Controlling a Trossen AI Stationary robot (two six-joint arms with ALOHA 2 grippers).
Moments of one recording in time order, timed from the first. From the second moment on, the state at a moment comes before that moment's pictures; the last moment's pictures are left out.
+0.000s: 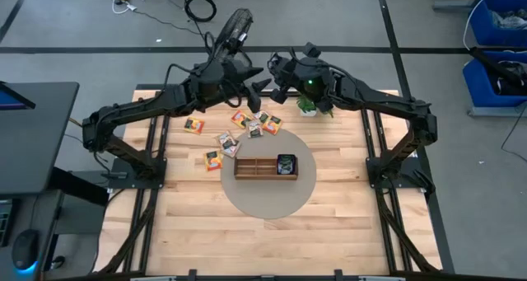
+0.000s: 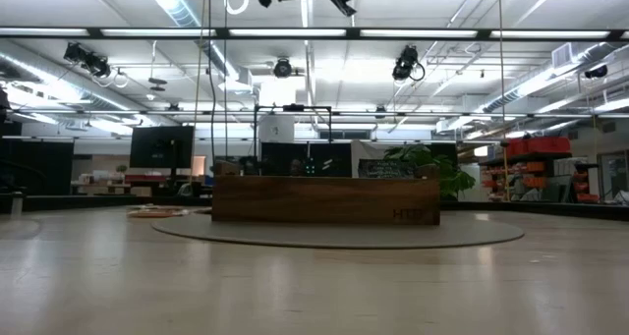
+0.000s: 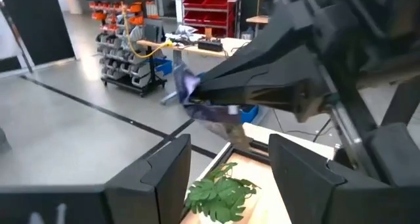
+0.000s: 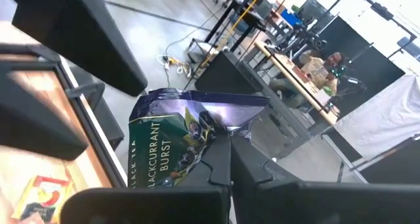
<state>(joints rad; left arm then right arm) 0.30 1.47 1.44 -0.05 -0.26 -0.02 -0.21 1.62 1.78 -0.48 0.72 -0.41</state>
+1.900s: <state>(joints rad) 0.39 1.46 1.44 -0.09 -0.09 -0.44 -0.19 1.62 1.78 -0.45 0.62 -0.51</state>
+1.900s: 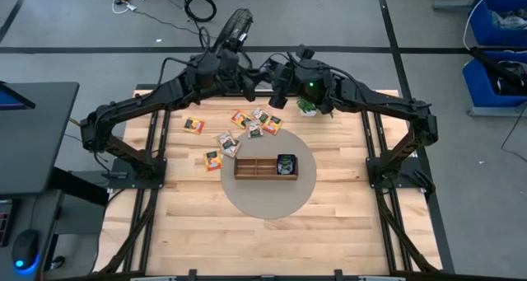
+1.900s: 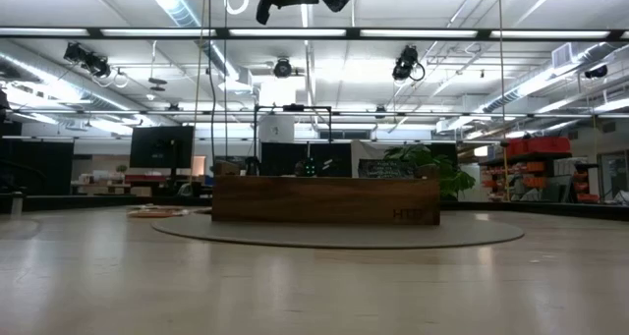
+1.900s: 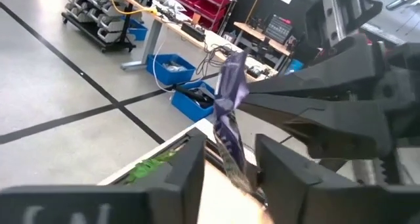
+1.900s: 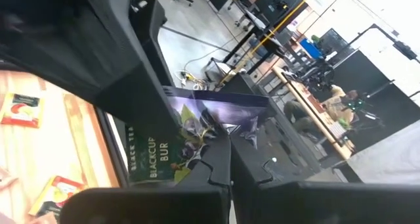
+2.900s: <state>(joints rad) 0.48 1.40 1.44 -0.62 0.30 -0.30 -0.19 1.52 1.78 -0.74 0.25 -0.31</state>
